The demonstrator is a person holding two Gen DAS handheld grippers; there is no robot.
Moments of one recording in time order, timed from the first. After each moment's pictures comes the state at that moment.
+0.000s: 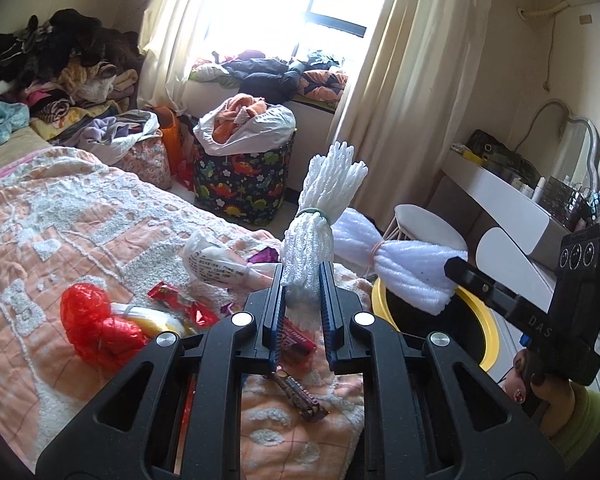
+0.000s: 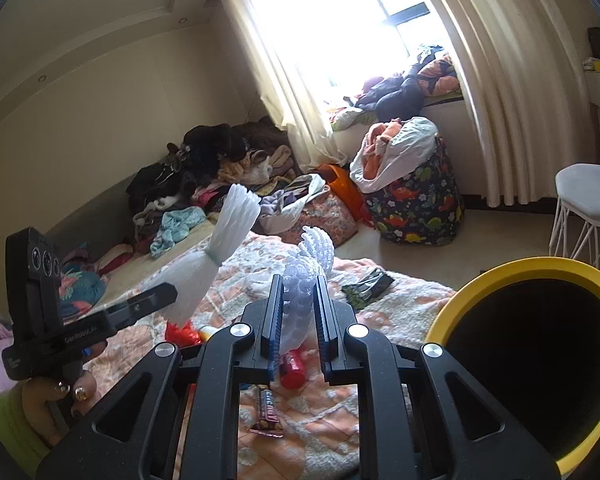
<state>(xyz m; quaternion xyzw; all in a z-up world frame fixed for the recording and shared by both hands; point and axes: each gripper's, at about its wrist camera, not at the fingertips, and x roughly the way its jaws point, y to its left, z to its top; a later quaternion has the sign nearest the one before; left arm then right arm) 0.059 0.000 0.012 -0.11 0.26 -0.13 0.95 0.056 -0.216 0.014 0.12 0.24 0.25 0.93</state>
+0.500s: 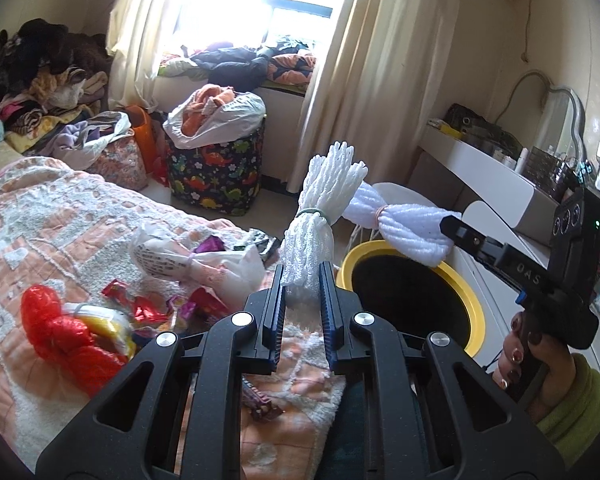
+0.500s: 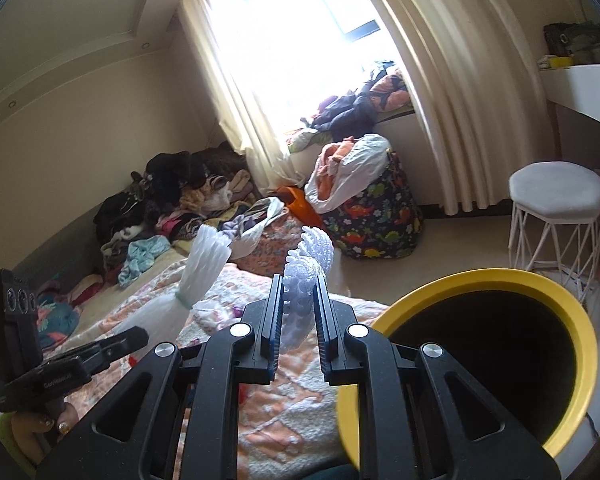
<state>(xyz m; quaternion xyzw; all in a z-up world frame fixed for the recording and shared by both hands) 0.066 -0.052 0.006 -0.08 0.28 -0.17 0.94 0.059 -0.276 0.016 0.14 0.22 0.18 0.95</state>
